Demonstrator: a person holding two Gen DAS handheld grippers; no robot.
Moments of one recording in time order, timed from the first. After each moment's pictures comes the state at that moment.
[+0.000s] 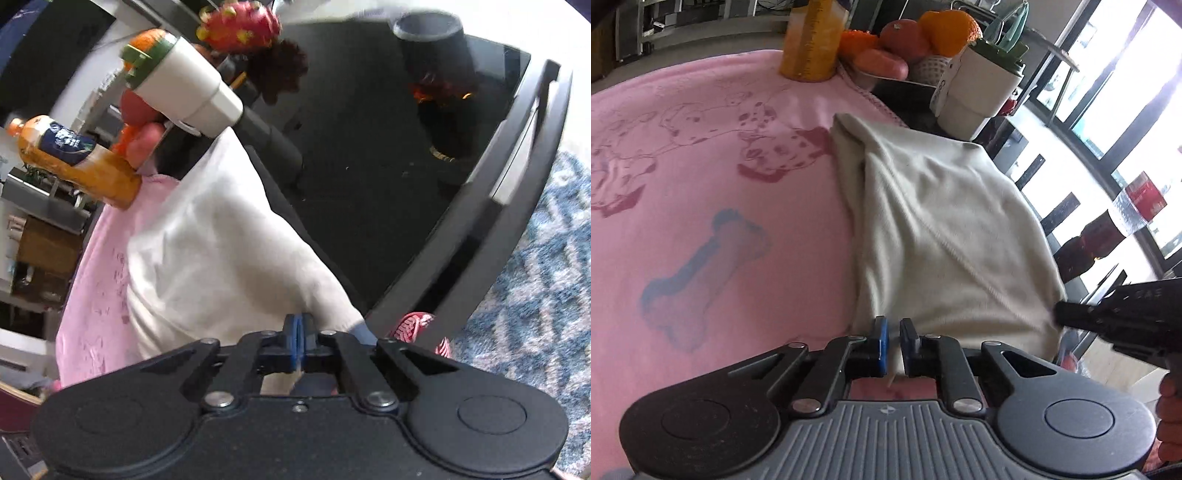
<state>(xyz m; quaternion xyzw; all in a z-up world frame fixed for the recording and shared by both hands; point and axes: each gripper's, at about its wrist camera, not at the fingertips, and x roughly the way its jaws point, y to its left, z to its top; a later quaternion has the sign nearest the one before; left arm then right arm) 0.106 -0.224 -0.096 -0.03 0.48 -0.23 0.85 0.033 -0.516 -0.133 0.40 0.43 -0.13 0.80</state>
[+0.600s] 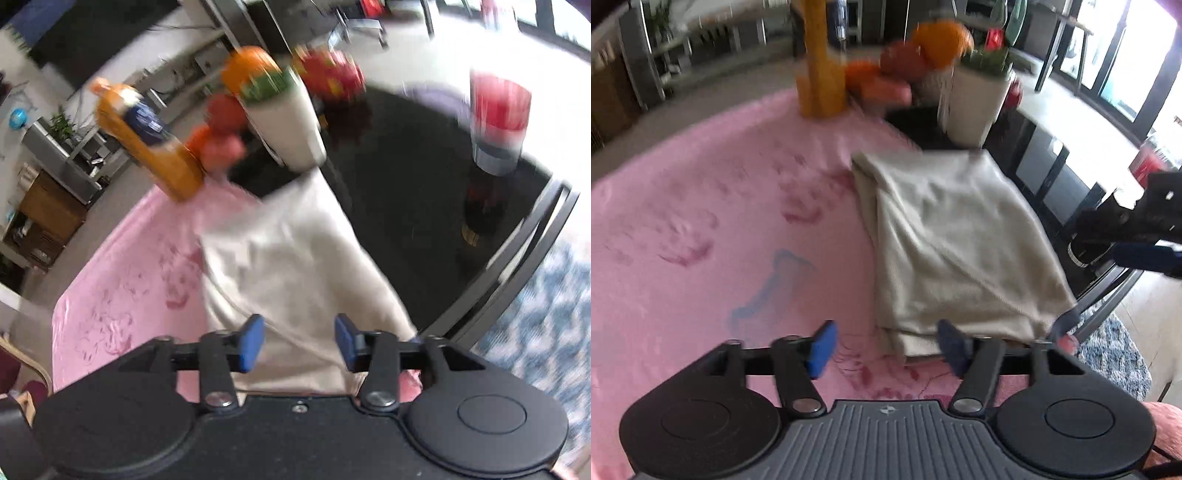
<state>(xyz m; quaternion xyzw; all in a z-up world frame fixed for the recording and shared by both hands) 0.075 -0.235 -0.010 0.07 0.47 -0.17 0.86 0.039 -0.459 -0.012 0.27 0.42 -0.11 0.86</state>
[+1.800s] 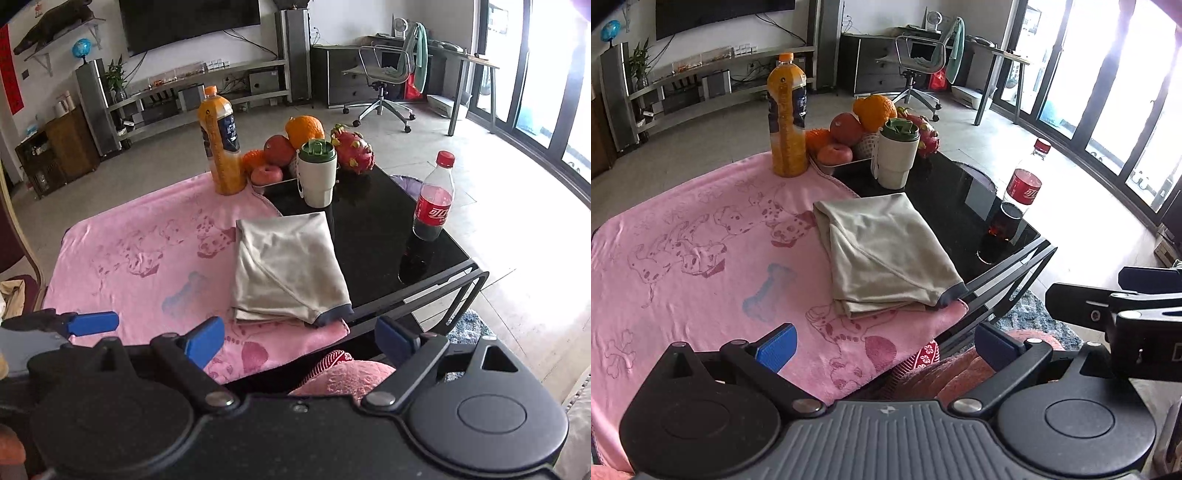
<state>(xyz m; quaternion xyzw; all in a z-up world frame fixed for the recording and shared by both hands) -0.058 -0.198 0.097 0.06 0.41 -0.25 0.87 -0.122 -0.380 0.108 0.09 0.40 -0.11 0.90</state>
